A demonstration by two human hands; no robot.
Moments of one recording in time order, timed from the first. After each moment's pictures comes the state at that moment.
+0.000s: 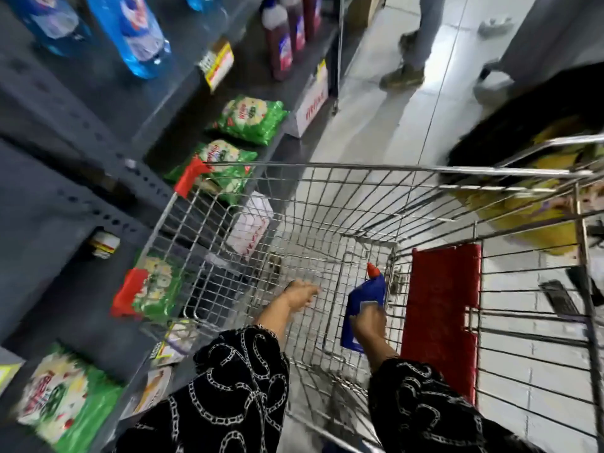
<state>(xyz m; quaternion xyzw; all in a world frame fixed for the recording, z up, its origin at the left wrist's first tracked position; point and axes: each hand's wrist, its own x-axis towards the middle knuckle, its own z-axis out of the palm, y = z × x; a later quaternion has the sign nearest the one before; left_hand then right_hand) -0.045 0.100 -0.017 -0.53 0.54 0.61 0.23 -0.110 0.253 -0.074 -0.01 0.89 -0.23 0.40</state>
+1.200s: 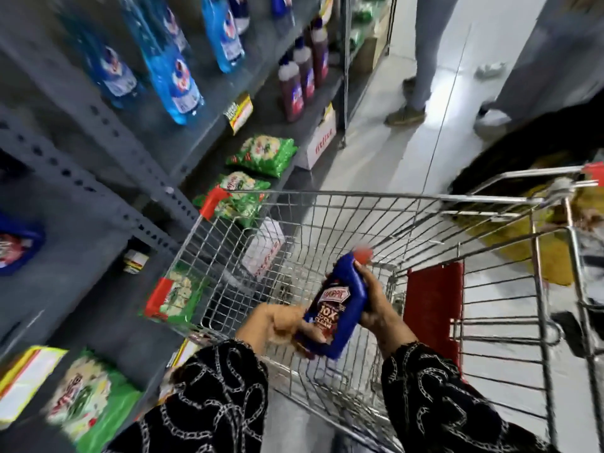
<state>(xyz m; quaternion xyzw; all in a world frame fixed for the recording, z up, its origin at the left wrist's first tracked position) -0.004 0.101 0.075 -0.30 0.51 0.71 0.39 -0.146 0.219 0.040 0.12 0.37 -0.69 0.61</state>
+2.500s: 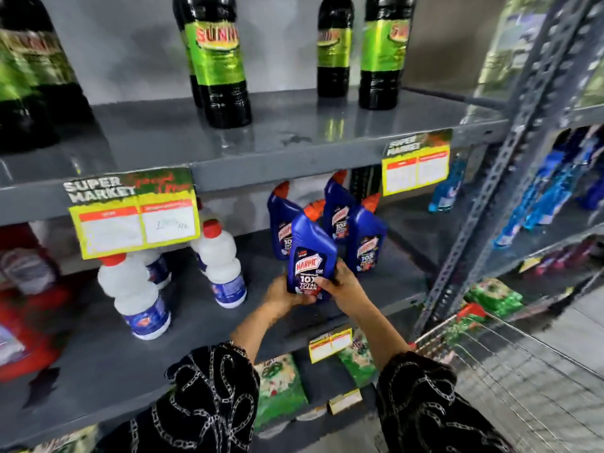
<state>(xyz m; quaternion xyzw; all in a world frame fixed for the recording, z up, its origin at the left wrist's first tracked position) 0.433 -0.067 0.266 -0.57 0.56 0.48 -0.36 0.272 -0.069 0.269 -0.59 0.51 -0.44 0.44</state>
